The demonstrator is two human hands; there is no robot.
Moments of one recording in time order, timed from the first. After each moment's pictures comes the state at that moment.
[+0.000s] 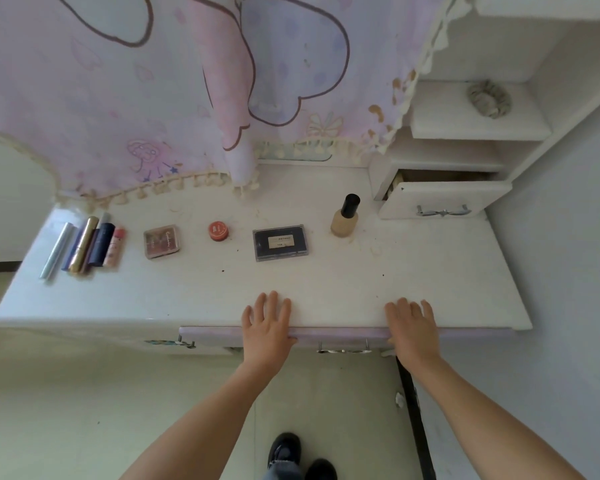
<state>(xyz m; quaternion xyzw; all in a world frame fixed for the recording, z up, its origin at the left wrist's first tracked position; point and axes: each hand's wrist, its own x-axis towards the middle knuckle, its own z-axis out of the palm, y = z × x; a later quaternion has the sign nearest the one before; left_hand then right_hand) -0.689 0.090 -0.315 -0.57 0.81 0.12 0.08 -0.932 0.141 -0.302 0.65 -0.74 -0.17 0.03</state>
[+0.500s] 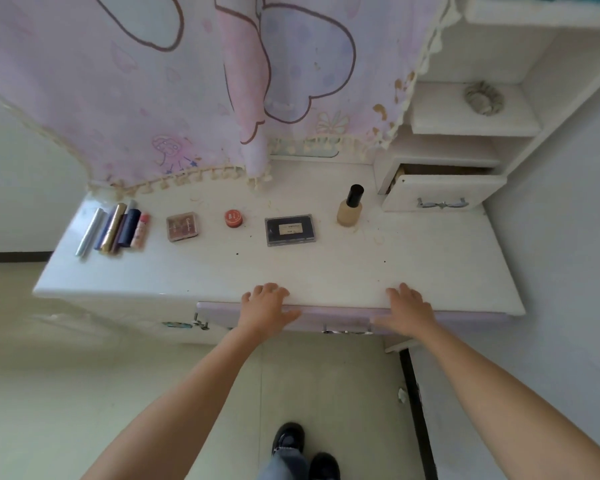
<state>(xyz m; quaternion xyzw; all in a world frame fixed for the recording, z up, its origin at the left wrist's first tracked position) -0.666 0.091 -0.269 -0.58 0.77 0.27 0.06 -0.918 0.136 -0.253 0.57 -0.76 -0.18 -0.26</state>
